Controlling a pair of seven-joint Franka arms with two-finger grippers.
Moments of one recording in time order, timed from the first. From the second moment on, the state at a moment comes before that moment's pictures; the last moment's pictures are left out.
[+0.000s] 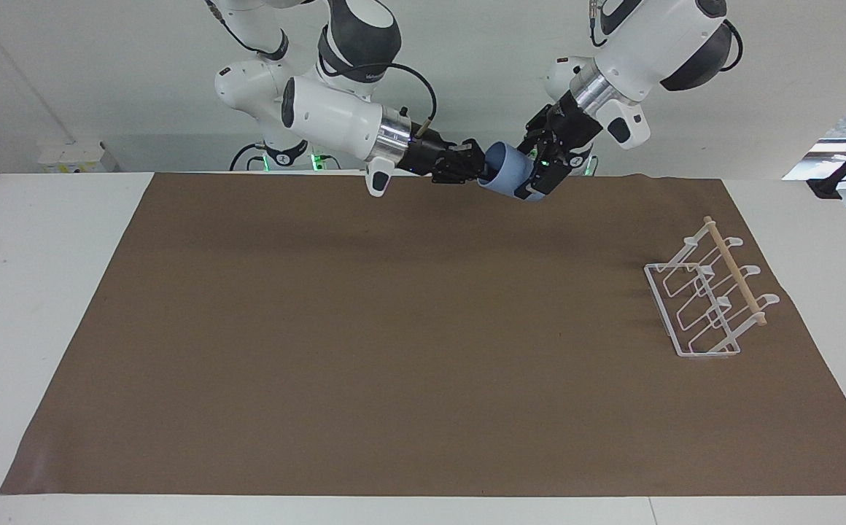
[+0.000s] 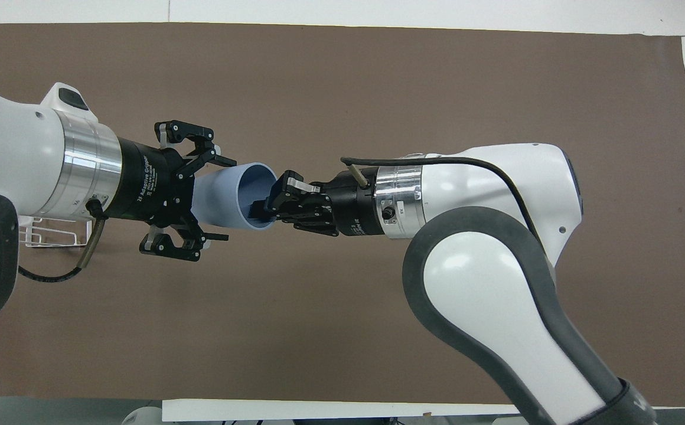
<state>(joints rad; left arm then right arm) -0.28 -0.12 -0.18 -1.78 -0.50 1.80 -1.74 0.62 0.02 -0.07 -1.91 1.25 2.20 0.24</state>
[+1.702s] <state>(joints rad) -0.35 -0.11 -0.18 -1.80 0.09 1.72 -1.69 0.09 -0.17 -0.09 -1.86 0.25 1.74 0.15</state>
